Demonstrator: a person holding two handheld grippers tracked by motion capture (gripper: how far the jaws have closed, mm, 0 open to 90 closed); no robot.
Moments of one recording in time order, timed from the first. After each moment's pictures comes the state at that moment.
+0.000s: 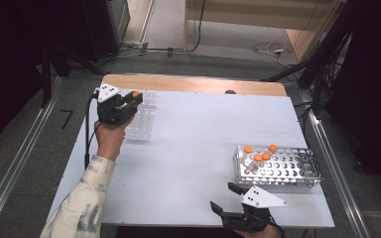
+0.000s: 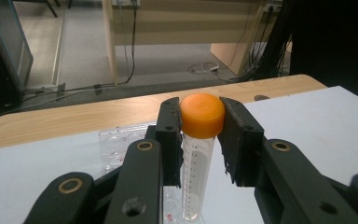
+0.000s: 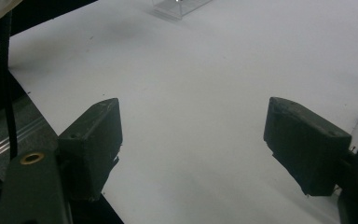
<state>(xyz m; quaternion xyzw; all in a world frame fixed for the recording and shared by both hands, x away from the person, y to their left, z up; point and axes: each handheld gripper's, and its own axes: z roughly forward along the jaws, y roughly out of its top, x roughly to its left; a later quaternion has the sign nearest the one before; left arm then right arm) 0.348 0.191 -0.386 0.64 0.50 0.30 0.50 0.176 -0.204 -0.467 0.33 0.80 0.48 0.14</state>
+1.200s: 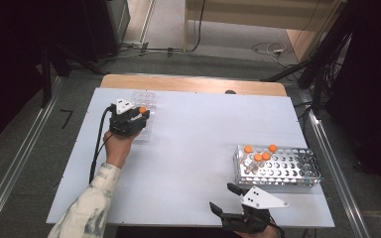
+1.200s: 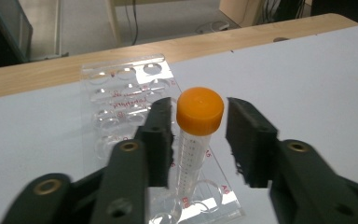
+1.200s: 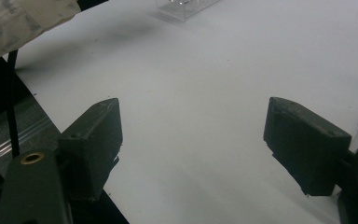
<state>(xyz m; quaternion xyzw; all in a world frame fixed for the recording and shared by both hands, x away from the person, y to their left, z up) 0.356 0.177 -0.441 0.68 0.51 0.29 0.44 0.174 -0.203 -0.465 0.33 0.80 0.48 0.13</state>
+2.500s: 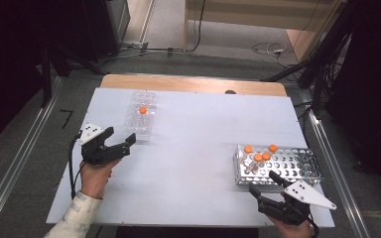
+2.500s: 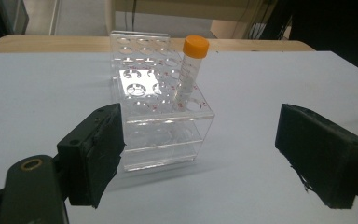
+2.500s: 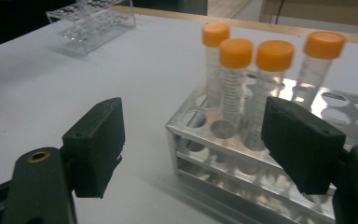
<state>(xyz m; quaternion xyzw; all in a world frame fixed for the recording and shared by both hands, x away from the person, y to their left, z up) 0.265 0.215 -0.440 0.63 0.54 0.26 0.49 0.187 -0.284 -0.445 0.42 0.73 0.48 0.24</state>
